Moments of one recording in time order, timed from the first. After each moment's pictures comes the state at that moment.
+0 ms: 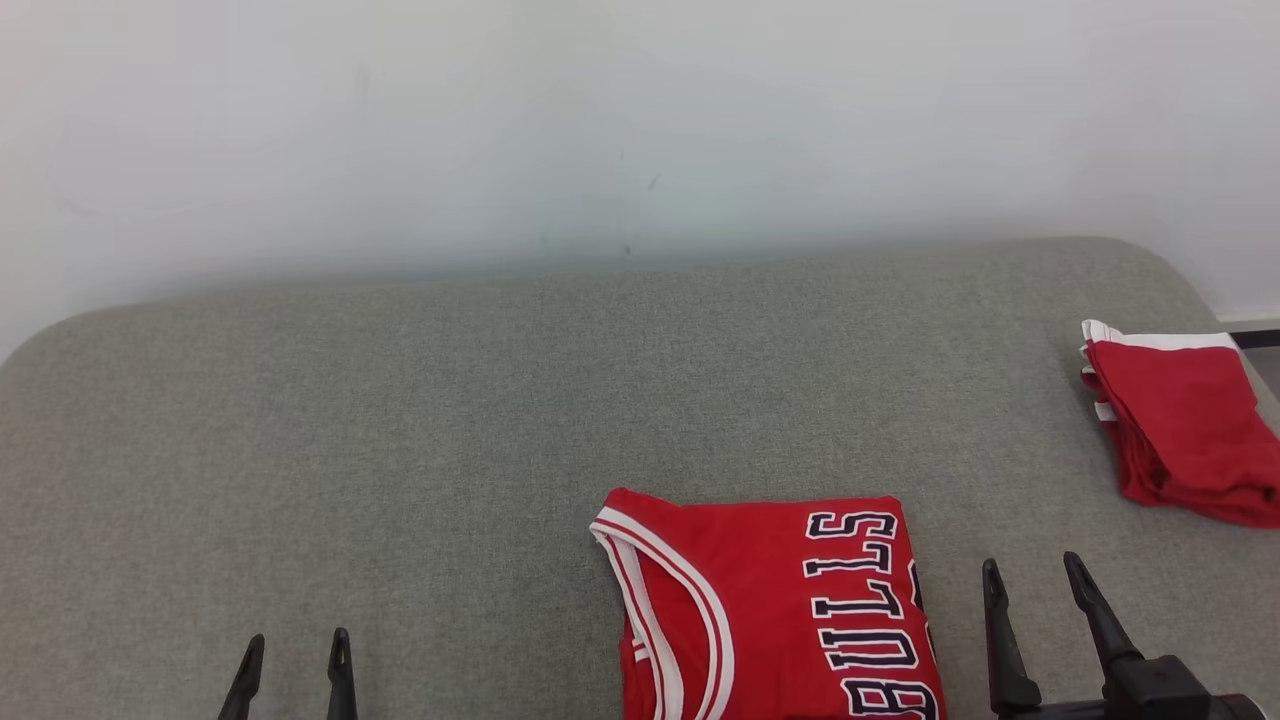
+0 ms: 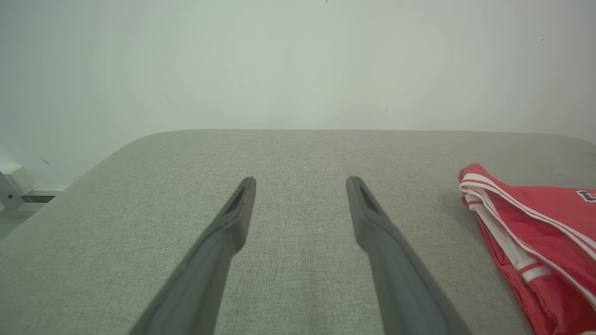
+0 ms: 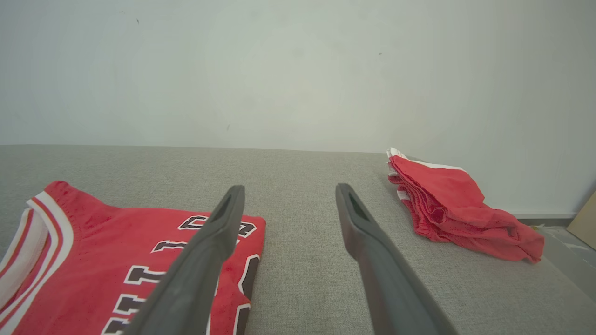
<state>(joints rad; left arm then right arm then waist) 0.09 0.06 0.06 0.15 -0.11 -0.12 -0.26 0.07 -0.05 -0.15 0.14 -0.05 0.13 -0.26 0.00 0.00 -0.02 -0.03</state>
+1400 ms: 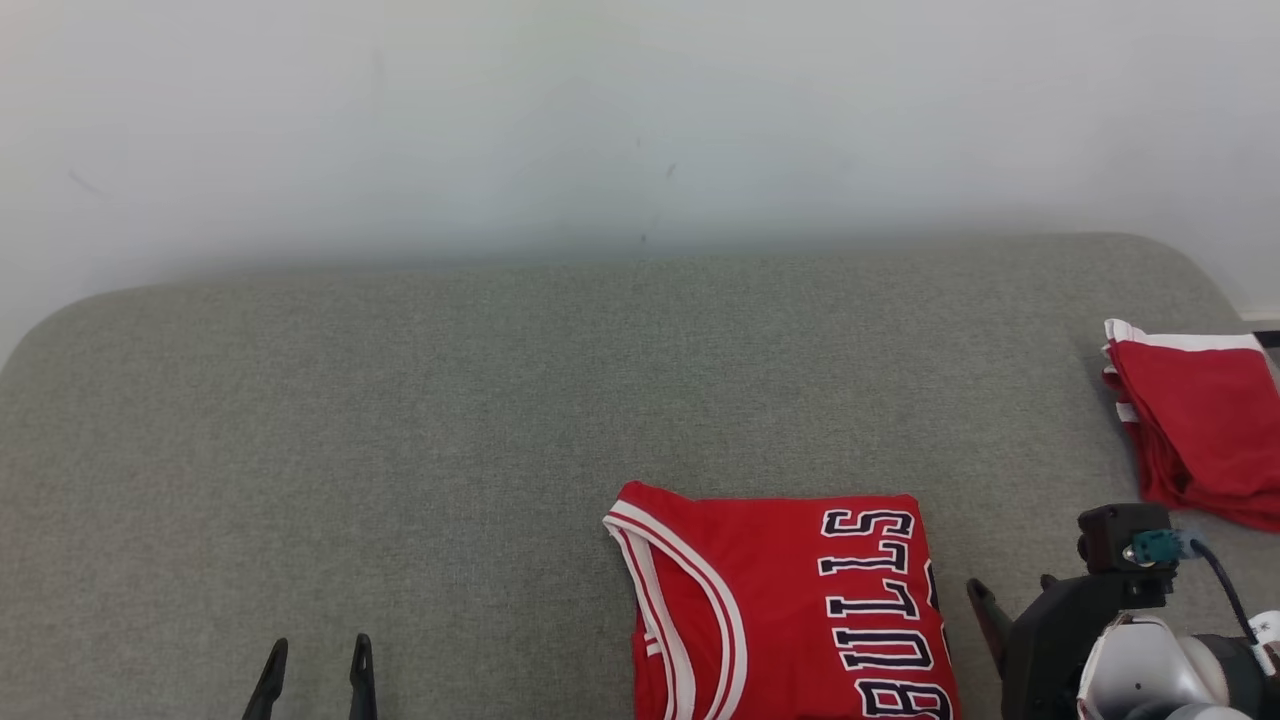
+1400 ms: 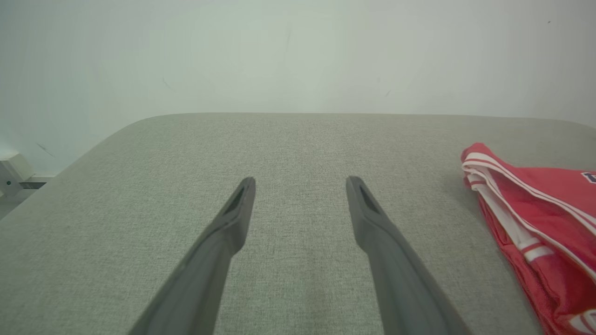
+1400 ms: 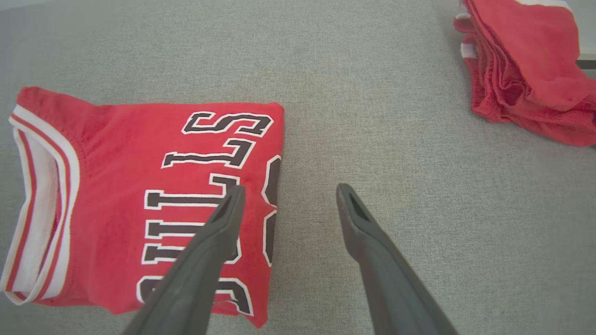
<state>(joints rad) 0.09 0.05 0.05 0.20 -0.09 -0.12 -0.26 -0.02 -0.08 -0.14 -0.10 0.11 0.13 0.75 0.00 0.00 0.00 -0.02</state>
